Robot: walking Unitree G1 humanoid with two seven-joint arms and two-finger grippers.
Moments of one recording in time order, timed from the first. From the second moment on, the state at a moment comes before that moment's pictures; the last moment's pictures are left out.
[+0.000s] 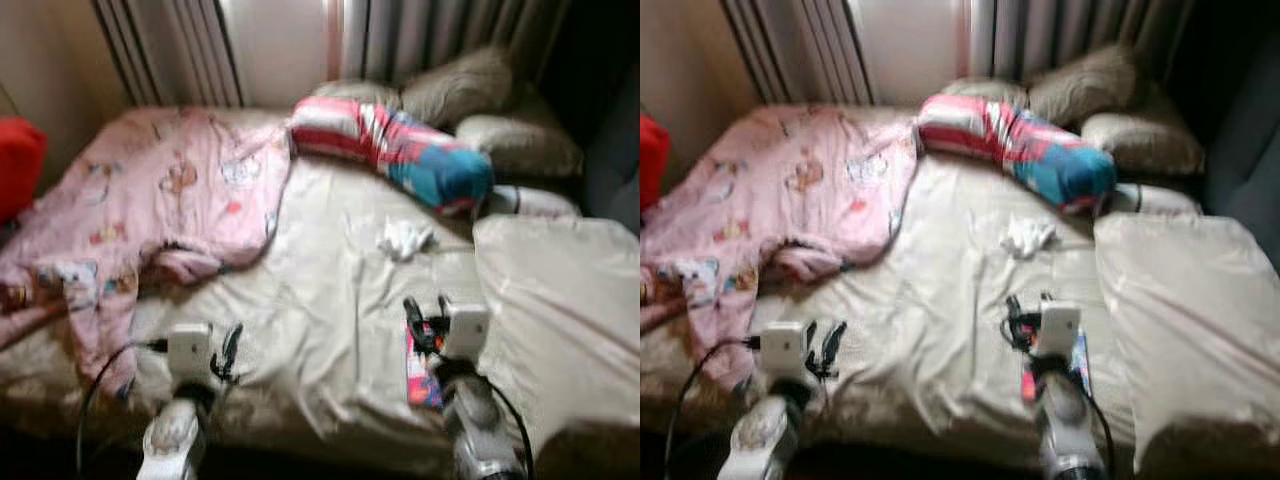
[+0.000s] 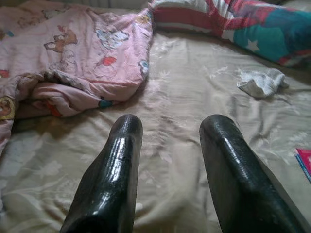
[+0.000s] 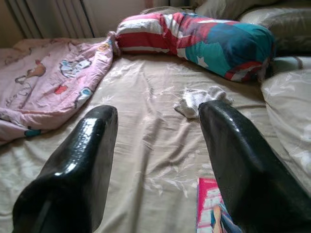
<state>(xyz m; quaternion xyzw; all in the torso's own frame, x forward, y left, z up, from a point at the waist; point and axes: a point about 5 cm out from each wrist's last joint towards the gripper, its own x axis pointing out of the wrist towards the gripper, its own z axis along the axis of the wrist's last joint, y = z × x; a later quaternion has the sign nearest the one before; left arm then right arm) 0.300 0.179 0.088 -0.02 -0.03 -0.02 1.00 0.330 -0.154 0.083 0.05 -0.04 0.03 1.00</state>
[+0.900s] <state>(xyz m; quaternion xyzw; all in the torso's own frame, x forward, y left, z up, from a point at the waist) 0.298 0.188 0.088 -0.02 -0.02 -0.01 1.00 0.334 -0.147 0.085 0.06 -0.03 0.03 1.00</state>
